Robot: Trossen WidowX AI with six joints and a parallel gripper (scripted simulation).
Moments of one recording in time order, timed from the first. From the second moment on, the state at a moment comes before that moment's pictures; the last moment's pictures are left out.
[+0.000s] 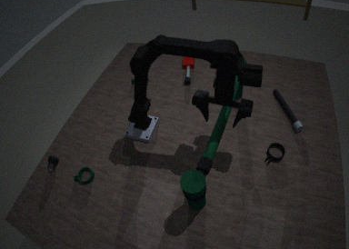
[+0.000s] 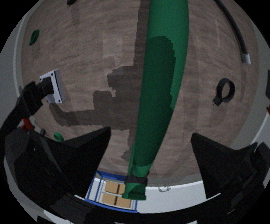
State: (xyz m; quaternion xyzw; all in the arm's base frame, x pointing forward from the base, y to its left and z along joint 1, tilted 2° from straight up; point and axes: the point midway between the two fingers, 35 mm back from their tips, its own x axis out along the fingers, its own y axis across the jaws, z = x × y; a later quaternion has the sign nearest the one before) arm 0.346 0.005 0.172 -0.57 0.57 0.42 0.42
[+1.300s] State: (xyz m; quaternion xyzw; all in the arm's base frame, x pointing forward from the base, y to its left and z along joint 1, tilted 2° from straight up) arm 0.342 0.018 0.210 -0.59 0.54 0.41 0.43
